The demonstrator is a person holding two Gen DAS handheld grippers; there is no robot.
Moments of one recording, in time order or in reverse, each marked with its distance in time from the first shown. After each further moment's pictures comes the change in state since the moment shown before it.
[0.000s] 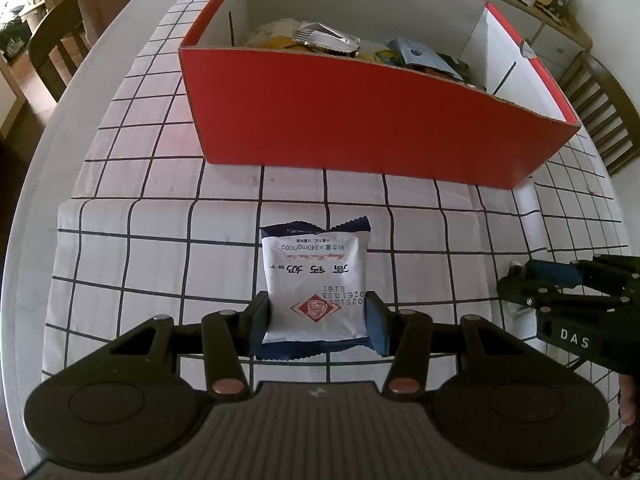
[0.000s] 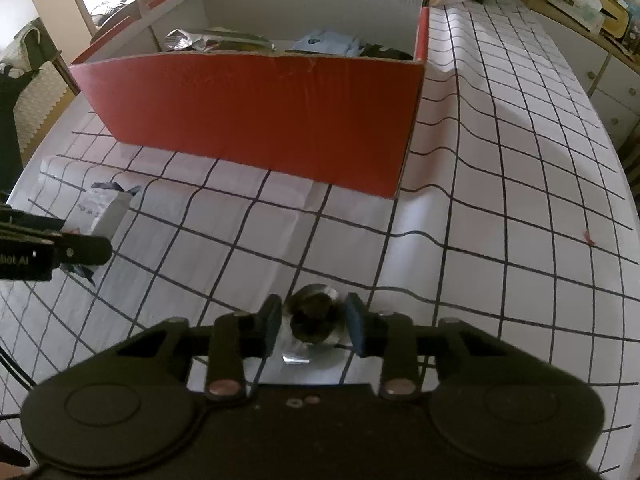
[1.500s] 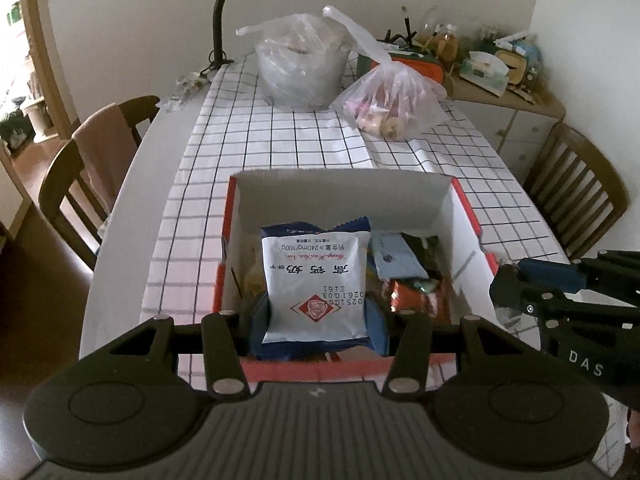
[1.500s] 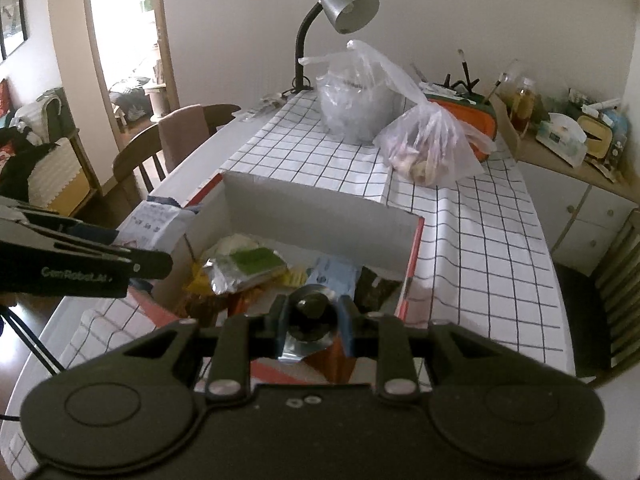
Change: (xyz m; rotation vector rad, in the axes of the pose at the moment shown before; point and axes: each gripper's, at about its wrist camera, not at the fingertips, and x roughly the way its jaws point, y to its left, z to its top) left arm -0.092 -0.019 0.125 0.106 -0.280 0.026; right arm -0.103 0.013 0.118 -0.059 -0.325 -0.020
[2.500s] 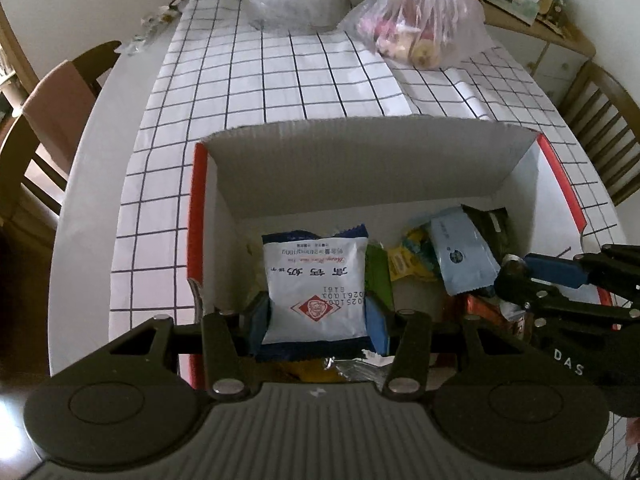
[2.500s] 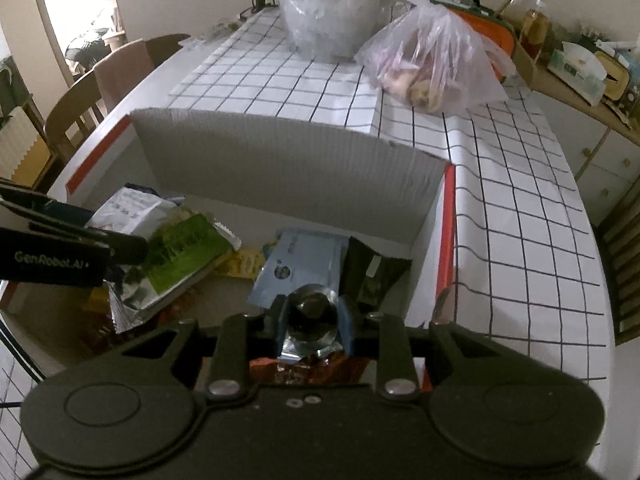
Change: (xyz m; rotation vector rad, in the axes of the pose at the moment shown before) left arm 0.134 0.022 0.032 0.056 0.240 -0.008; right arm 0.136 -0.019 0.010 0.056 0.224 -0.058
